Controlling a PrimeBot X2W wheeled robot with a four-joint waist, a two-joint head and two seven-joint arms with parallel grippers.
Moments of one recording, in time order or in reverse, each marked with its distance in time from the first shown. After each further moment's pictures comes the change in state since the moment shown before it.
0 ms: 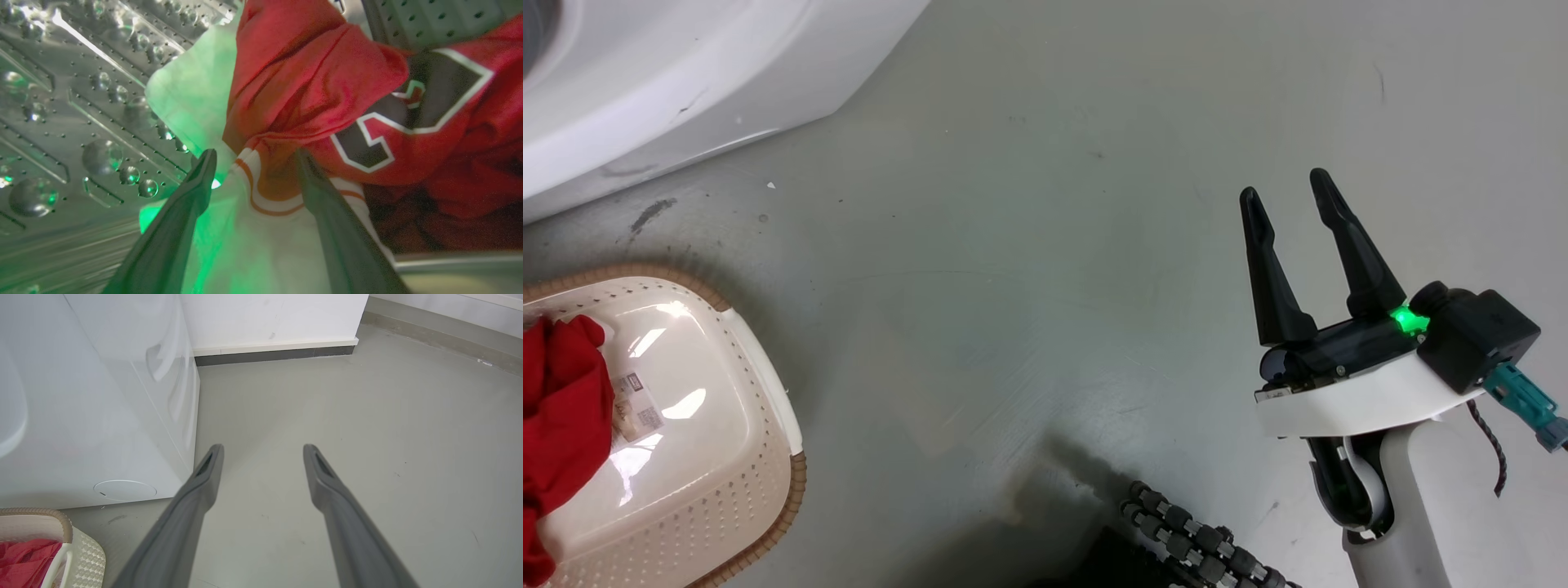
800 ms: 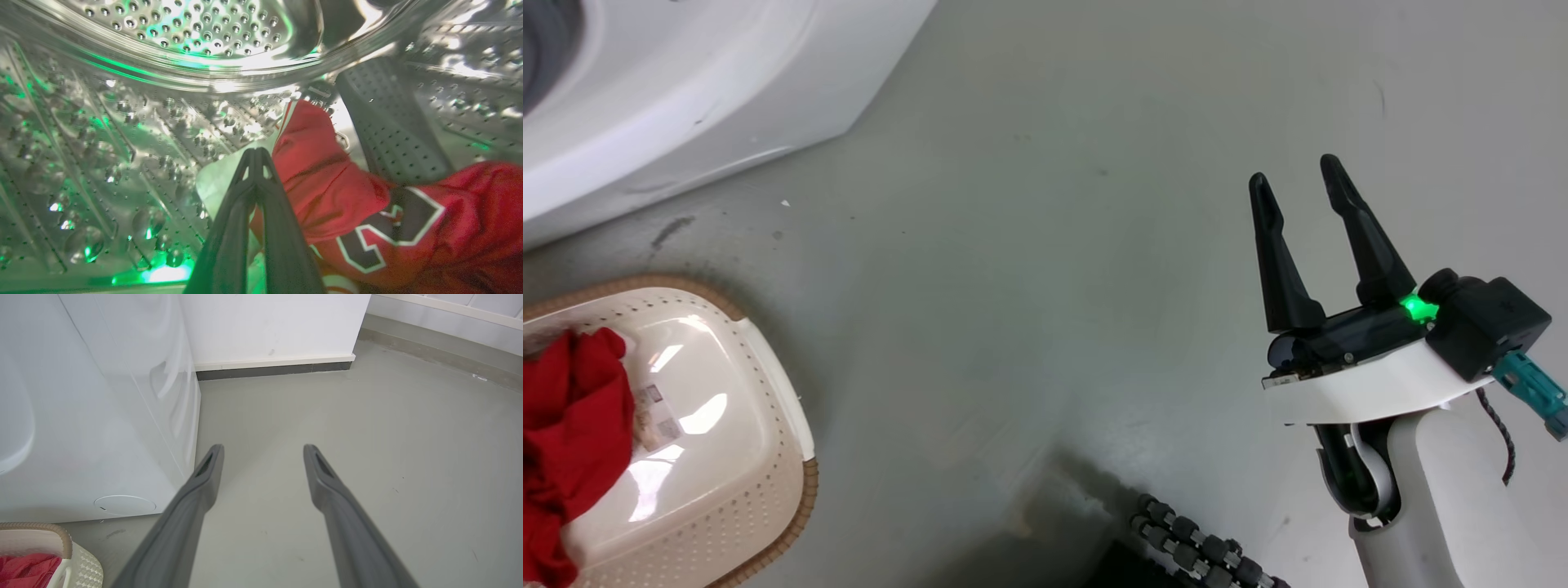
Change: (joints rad) left arm 0.030 -0.033 0.040 0.032 0.009 0.191 -0.474; right arm -0.022 0.000 -0.012 0.009 -0.001 0.000 0.000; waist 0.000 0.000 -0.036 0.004
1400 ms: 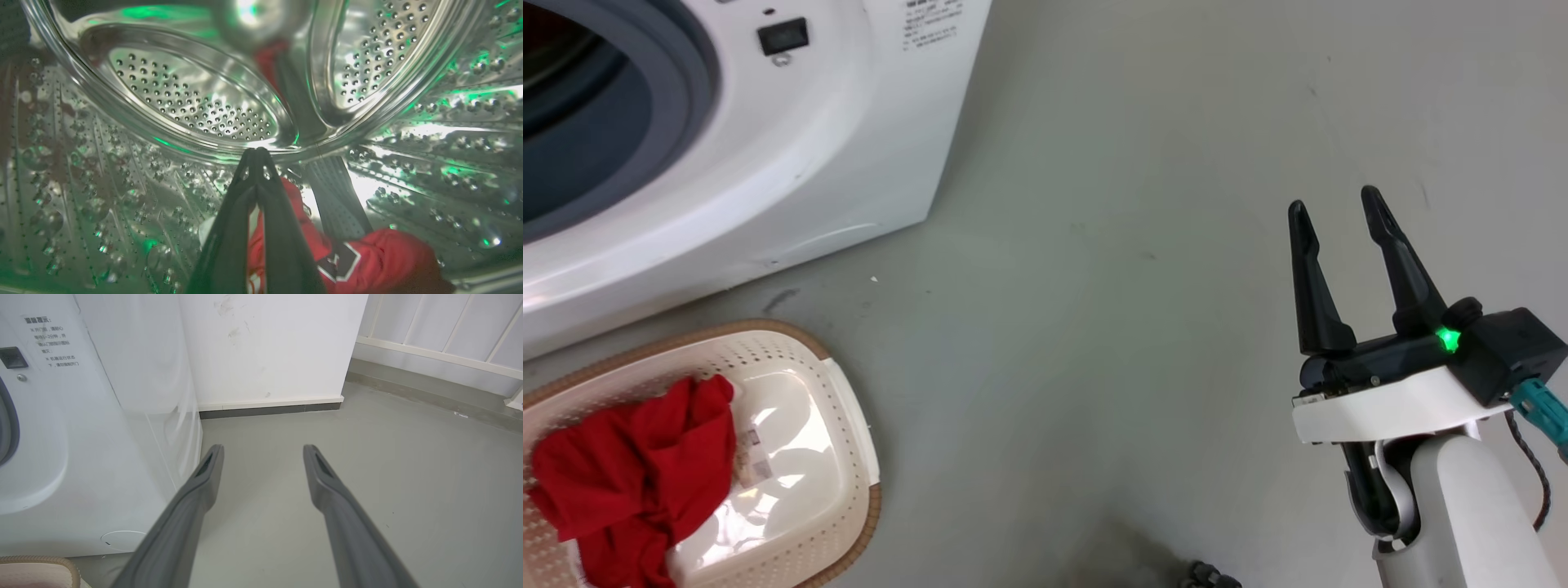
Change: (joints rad) left arm 0.026 -0.203 -0.008 0.307 -0.098 0.015 -0.493; right arm 0.059 0.000 -0.080 -0.002 -0.080 0.000 0.000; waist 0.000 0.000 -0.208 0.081
